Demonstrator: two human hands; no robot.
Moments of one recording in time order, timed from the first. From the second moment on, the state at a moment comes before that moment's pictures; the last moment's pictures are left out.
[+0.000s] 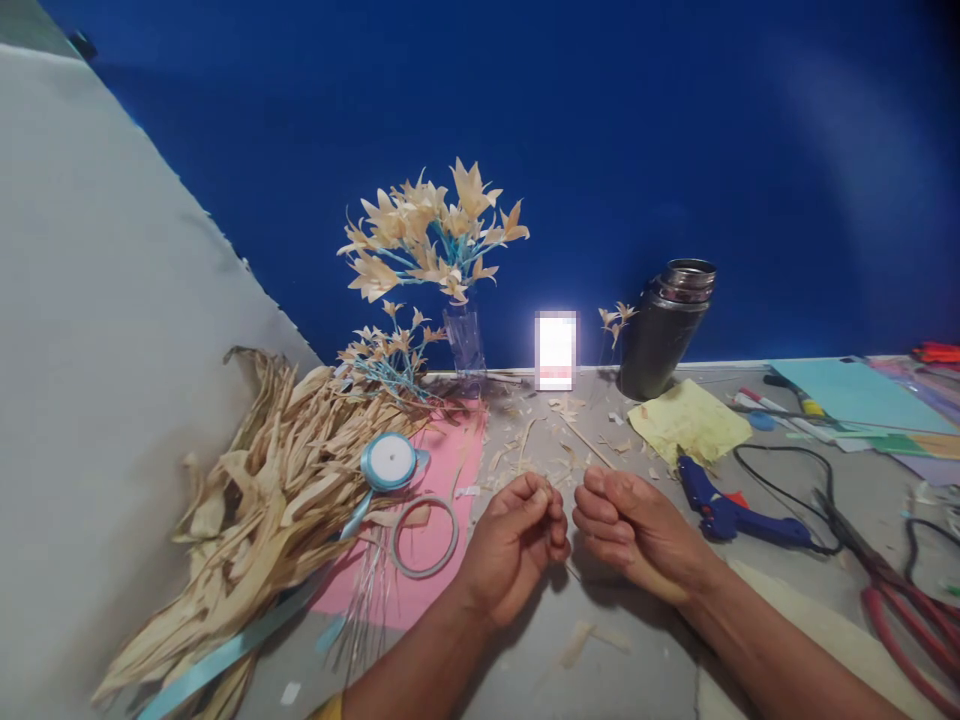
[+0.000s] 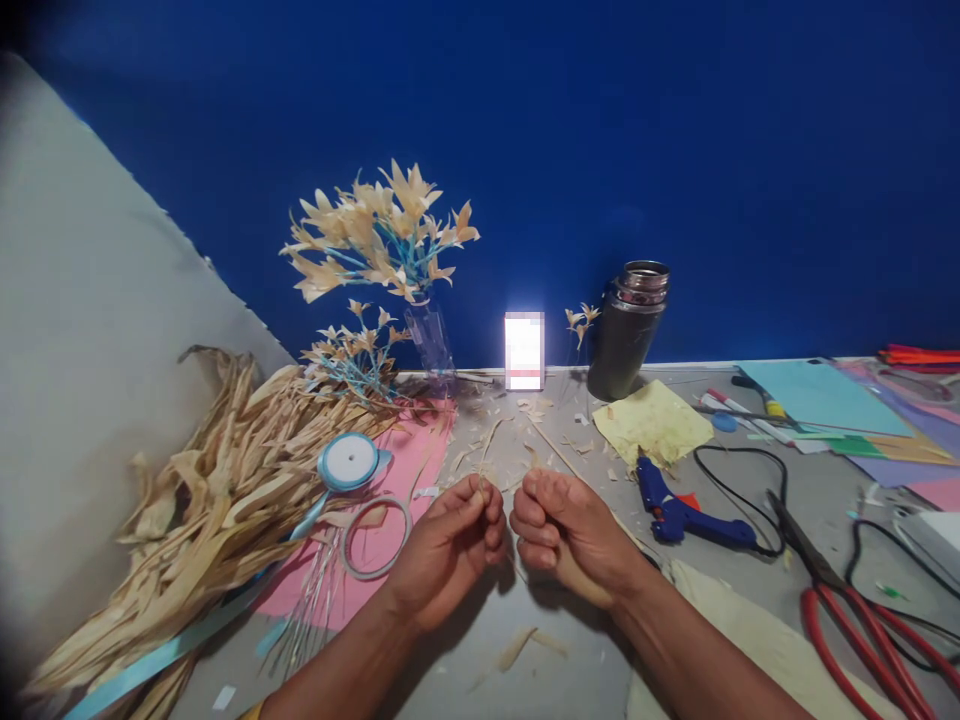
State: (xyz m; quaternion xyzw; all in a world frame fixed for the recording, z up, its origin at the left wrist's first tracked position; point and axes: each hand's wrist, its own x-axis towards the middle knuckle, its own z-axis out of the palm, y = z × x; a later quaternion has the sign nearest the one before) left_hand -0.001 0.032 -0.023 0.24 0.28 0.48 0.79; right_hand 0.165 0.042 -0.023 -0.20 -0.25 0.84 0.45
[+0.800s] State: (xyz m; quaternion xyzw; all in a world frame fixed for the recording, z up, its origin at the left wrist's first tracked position) left_hand 0.015 0.020 -0.034 0.42 0.40 0.59 0.56; right_hand 0.158 0.047 -0.036 -0.54 -0.54 0.44 0.47
